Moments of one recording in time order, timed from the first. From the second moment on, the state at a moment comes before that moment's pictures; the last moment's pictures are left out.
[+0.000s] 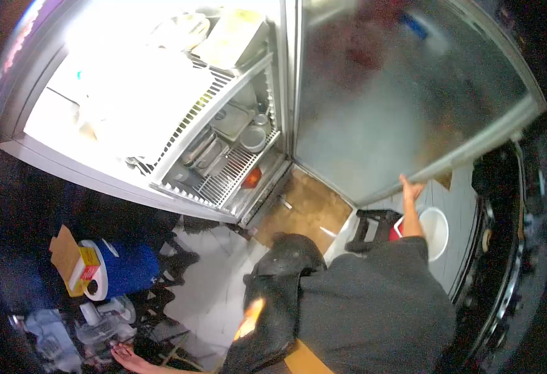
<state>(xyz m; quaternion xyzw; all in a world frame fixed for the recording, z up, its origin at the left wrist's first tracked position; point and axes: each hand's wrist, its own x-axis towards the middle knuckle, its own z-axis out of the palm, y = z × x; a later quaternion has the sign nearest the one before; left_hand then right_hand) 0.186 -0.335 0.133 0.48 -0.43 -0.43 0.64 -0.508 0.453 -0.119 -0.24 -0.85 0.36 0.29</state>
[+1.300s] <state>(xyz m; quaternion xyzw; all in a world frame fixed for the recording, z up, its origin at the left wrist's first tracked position) -0.174 -0.219 0.077 0.05 -0.72 -0.69 0.06 -0.244 -0.069 0.024 0.24 -0.77 0.59 -0.01</state>
